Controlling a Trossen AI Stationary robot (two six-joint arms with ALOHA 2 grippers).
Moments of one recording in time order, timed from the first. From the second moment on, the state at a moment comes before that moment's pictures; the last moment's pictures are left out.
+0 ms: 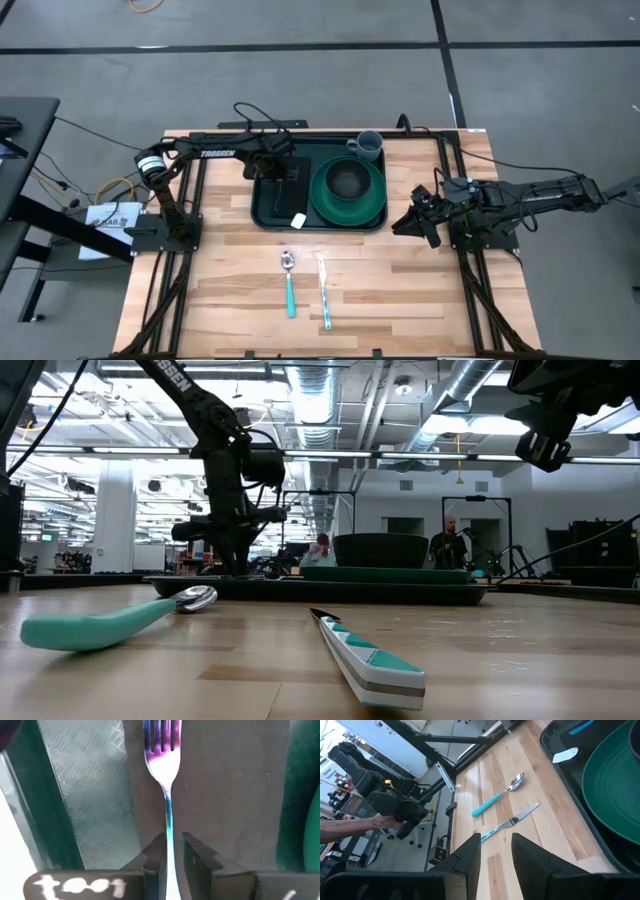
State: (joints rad) left arm 0.55 1.77 1.12 -0.66 0.06 -0.86; right arm 0.08 0.61 0.47 -0.23 -0.24 0.66
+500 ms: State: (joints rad) left arm 0.54 1.70 1.23 -0.82 0.07 -0.74; right arm 0.08 0.61 0.47 -0.23 -0.24 0.66
